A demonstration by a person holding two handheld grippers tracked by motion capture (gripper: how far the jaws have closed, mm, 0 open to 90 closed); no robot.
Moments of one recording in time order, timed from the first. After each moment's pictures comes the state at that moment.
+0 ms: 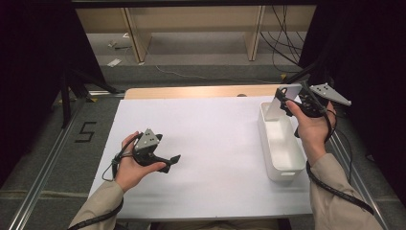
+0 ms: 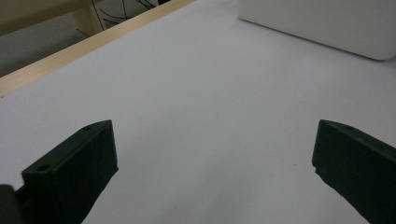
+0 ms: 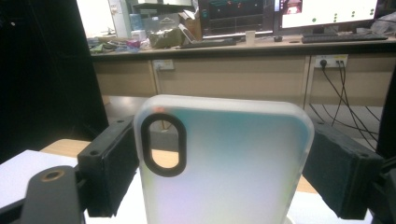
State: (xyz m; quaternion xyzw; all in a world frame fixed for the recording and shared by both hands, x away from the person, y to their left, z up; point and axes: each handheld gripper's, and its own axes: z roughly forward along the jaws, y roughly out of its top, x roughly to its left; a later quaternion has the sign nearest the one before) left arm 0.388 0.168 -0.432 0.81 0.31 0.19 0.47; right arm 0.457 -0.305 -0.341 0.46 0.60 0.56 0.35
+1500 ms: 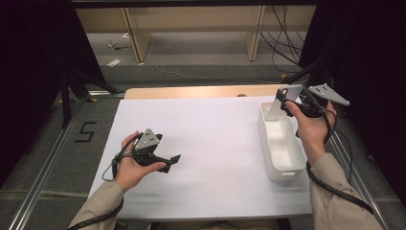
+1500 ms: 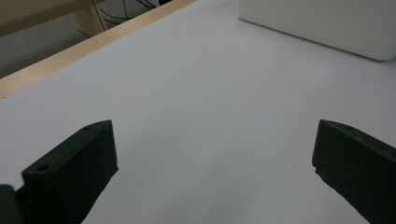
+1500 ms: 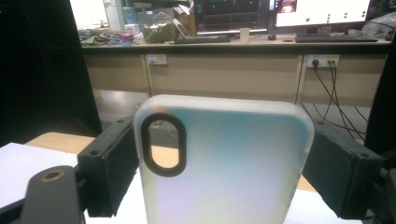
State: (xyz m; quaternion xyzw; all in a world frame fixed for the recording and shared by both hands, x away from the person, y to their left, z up) left arm 0.388 0.168 -0.432 0.81 0.31 0.19 0.47; right arm 0.460 -0.307 -0.346 0.46 0.60 0.54 0.37
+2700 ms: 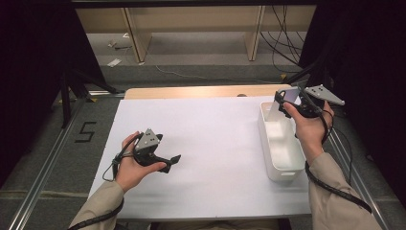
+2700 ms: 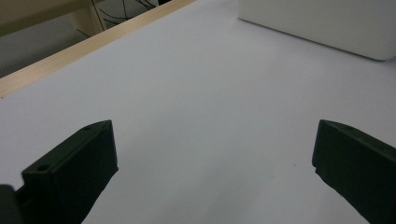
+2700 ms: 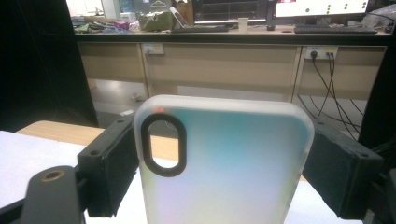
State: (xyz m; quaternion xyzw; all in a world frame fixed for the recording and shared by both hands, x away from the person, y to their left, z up) left arm 0.388 0.167 -0.432 0.81 0.31 0.19 0.47; right arm 0.467 -0.306 -0.355 0.47 0.61 0.52 0.36
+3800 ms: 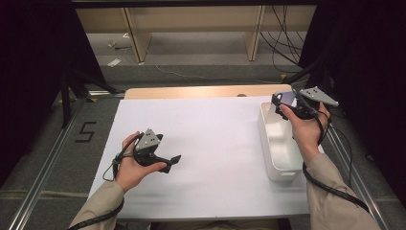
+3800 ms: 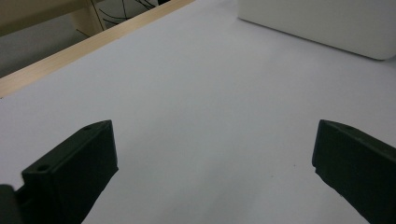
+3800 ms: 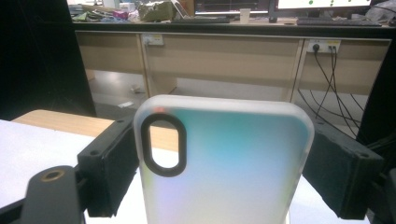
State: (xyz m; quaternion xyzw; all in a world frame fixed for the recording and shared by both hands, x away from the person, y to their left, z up) left arm 0.388 0.167 -0.432 0.81 0.30 0.19 0.47; right arm 0.471 -0.301 -0.366 0.47 0.63 0.51 0.36
